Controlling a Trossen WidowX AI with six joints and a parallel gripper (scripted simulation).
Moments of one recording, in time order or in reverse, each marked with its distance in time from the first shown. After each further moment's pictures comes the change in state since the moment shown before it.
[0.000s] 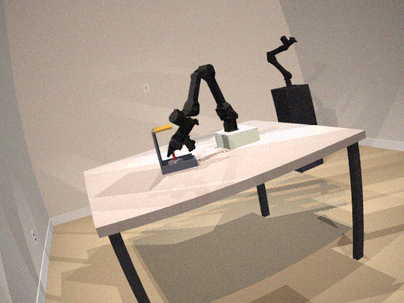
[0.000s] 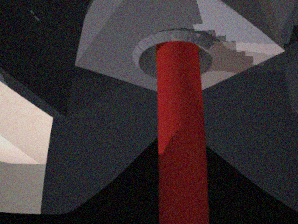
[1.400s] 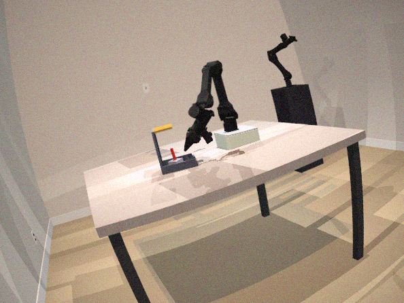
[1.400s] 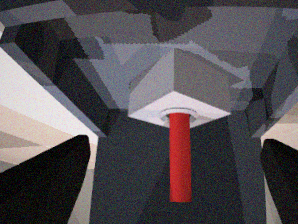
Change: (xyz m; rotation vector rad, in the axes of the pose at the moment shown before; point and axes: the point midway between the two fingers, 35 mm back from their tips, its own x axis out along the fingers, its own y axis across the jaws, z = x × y) arm -0.073 0.005 0.051 -0.013 -0.032 0.006
